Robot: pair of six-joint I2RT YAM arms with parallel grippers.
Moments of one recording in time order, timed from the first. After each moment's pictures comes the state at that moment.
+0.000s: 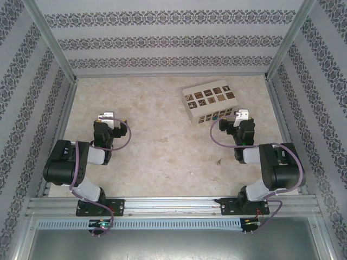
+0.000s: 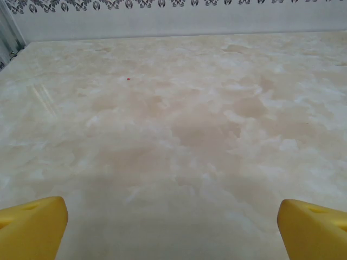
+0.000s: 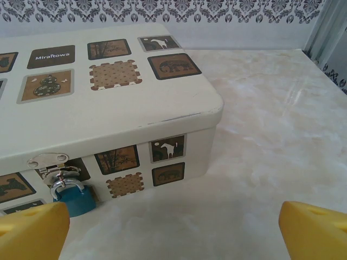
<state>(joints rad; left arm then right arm) -0.02 1.60 0.37 0.89 -0.10 -0.01 0.02 1.53 0.36 0.85 0.05 0.03</state>
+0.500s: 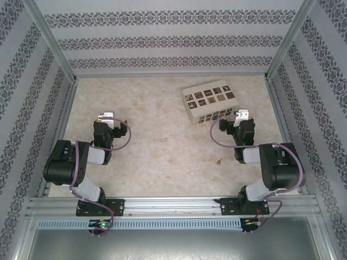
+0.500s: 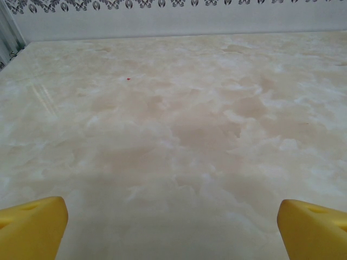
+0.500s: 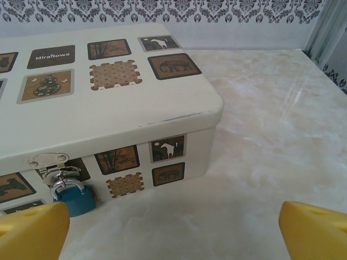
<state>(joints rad) -0.02 1.60 0.37 0.89 -0.10 -0.01 0.02 1.53 0.36 0.85 0.05 0.03</state>
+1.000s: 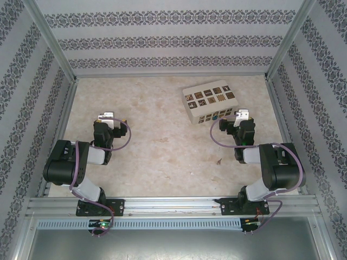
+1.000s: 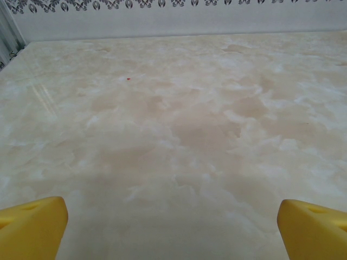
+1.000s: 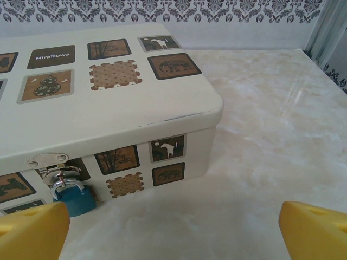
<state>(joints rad) -0.02 1.60 0.37 0.89 -0.10 -0.01 0.02 1.53 0.36 0.85 0.04 0.03</state>
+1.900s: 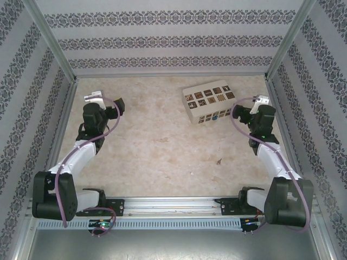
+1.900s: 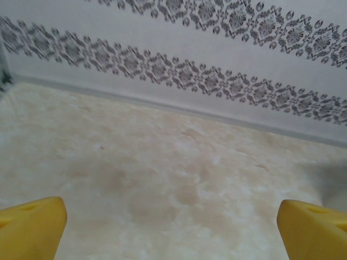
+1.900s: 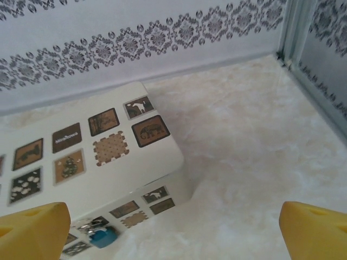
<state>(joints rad) -0.03 1.26 0.71 0.26 -0.02 -0.29 -0.14 1.18 0.67 0.12 -0.13 0.21</state>
